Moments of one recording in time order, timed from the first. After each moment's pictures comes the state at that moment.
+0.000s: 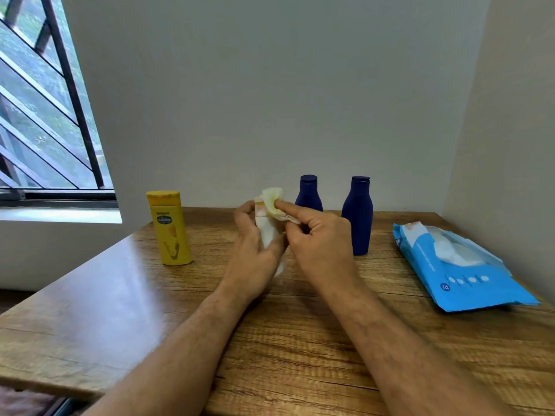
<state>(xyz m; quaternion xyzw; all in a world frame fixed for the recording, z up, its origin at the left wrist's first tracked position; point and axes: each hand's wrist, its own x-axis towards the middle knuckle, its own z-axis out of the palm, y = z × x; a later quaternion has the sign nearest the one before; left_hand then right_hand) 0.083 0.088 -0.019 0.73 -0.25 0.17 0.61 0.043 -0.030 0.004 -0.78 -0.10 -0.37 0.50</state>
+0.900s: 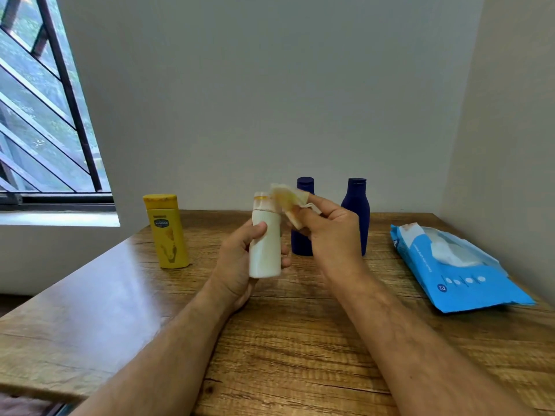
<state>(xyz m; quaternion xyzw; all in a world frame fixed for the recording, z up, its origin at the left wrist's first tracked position) 0.081 0.095 -0.012 0.52 -0.20 -0.09 0.82 0.057 -0.041 0.012 -0.60 -0.04 -0.28 0.75</state>
